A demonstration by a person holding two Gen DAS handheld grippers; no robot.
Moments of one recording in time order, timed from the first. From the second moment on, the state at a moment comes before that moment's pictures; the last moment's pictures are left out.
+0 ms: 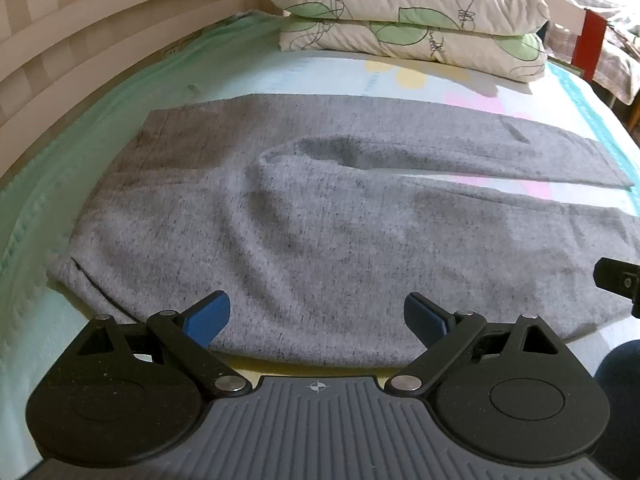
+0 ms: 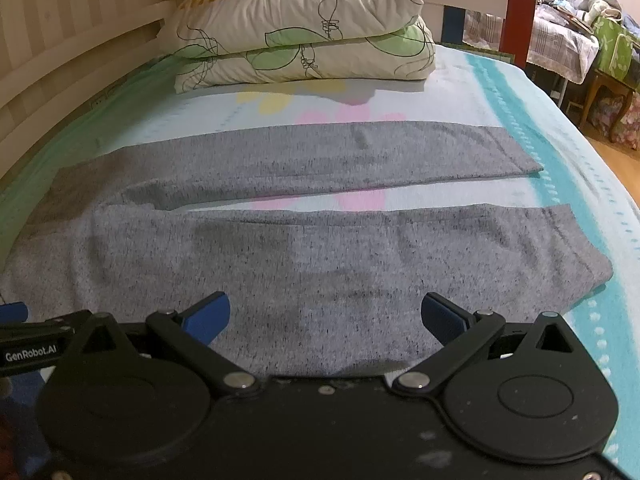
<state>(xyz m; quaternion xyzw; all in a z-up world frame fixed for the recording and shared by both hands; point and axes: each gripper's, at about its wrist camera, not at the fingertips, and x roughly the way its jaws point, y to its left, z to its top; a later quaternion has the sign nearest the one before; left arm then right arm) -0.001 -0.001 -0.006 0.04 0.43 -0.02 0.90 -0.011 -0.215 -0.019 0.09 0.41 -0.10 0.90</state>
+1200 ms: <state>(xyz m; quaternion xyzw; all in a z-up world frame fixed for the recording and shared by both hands) 0.004 -0.003 -0.011 0.05 0.45 -0.02 0.89 0.005 -0.216 -0.032 0.09 0.48 -0.10 0.87</state>
